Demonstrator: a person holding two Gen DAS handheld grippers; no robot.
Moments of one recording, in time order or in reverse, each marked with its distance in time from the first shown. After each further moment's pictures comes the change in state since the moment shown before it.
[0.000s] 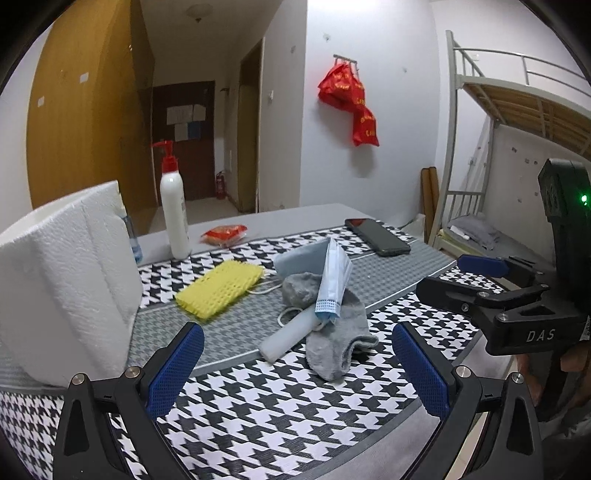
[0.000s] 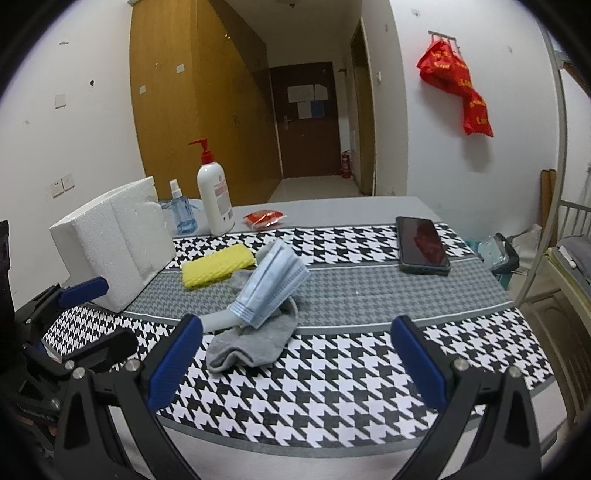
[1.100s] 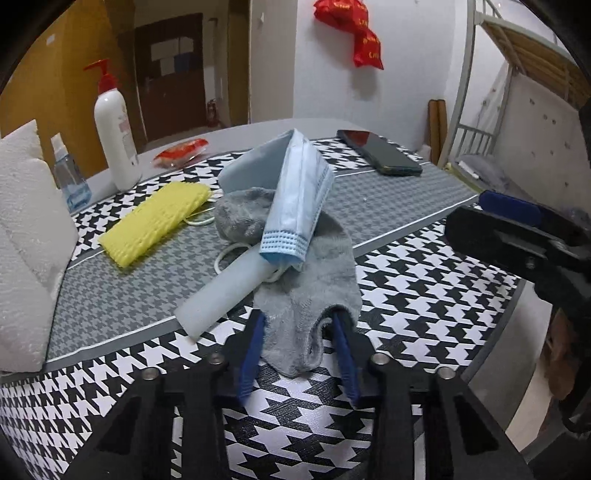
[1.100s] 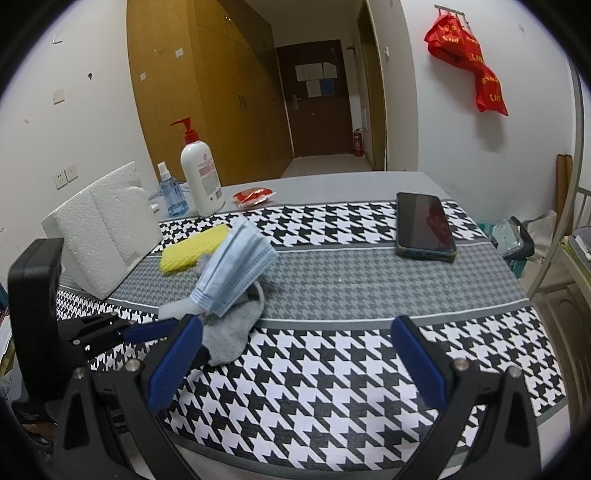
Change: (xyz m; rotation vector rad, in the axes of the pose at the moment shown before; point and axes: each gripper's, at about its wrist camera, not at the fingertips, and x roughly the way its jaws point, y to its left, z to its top) left arm 0.087 -0.039 -0.008 0.006 0.317 0.005; right arm 0.028 -0.040 -0.002 0.015 0.075 0.058
